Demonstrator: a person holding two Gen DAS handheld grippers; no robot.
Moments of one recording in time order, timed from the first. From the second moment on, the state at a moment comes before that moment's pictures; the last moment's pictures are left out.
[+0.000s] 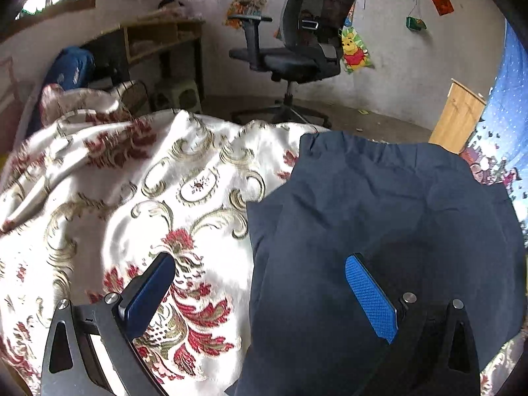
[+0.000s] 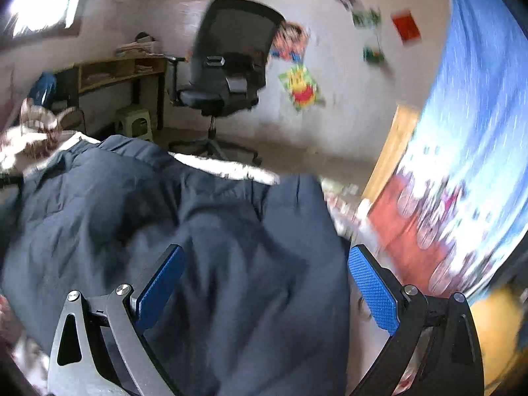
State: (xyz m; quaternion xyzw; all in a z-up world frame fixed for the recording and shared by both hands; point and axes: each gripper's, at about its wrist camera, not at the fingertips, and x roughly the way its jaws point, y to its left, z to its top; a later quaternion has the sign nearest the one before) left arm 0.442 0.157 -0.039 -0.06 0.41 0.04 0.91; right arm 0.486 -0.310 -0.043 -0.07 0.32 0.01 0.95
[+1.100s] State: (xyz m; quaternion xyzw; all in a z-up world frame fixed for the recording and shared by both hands) left arm 0.485 0.193 -0.140 -0.27 0.53 -0.19 0.78; right arm 0.521 -0.386 -0.168 0.09 0.42 0.10 0.90
